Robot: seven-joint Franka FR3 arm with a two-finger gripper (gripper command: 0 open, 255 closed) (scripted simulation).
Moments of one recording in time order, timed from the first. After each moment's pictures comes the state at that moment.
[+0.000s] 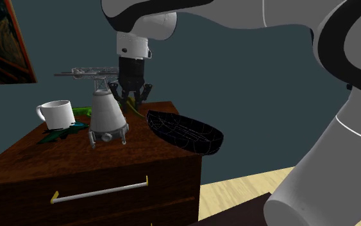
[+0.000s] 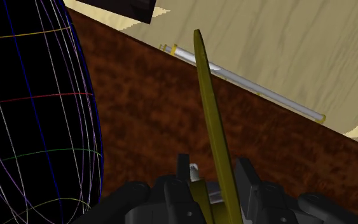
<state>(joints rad) 0.14 -0.20 0.45 -1.81 0.21 1.70 0.32</state>
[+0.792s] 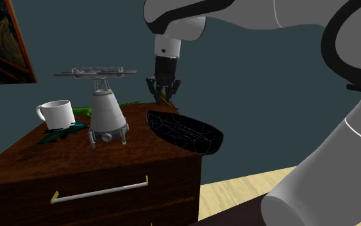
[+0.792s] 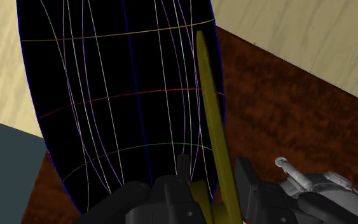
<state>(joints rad) 0.05 -0.26 0.28 -1.88 0.21 1.66 0.08</state>
